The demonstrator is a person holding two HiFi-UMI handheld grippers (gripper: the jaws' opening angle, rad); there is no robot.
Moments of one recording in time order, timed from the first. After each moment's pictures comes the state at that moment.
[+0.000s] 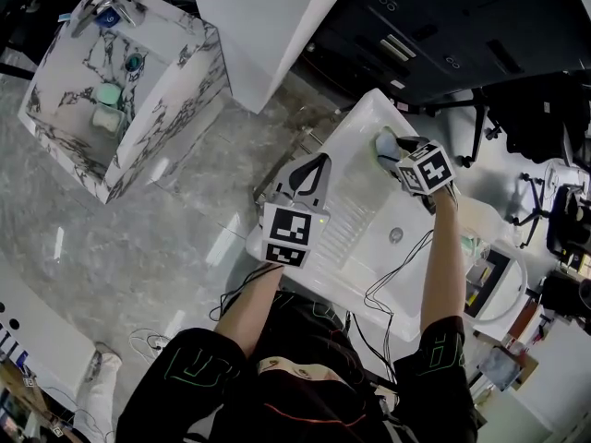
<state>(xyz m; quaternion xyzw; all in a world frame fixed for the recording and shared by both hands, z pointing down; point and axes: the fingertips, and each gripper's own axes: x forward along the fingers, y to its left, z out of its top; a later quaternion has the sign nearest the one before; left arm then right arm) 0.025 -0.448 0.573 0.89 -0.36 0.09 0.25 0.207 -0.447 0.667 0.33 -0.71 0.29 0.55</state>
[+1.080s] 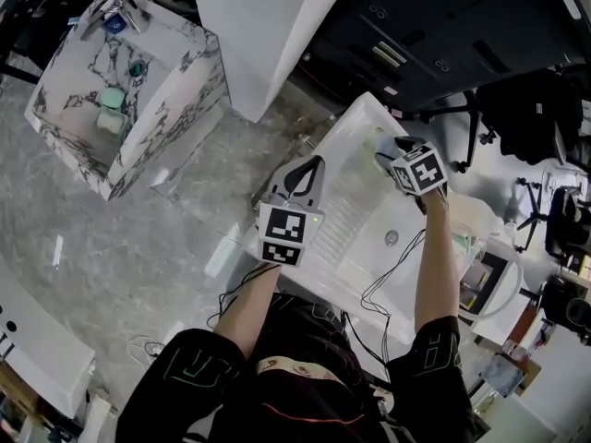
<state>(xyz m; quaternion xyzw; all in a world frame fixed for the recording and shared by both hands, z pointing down) 0.023 -0.439 0.561 0.89 -0.37 0.08 0.25 0.214 -0.453 0.649 0.38 -0.70 0.25 0.55</state>
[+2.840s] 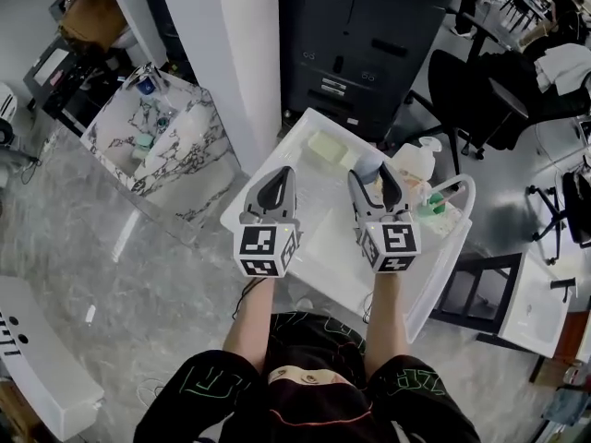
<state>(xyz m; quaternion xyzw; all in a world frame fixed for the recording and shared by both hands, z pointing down) 0.063 -0.276 0.394 0.88 -0.46 -0.01 0.08 0.214 -0.250 0.382 0.63 -0.77 0.01 0.06</state>
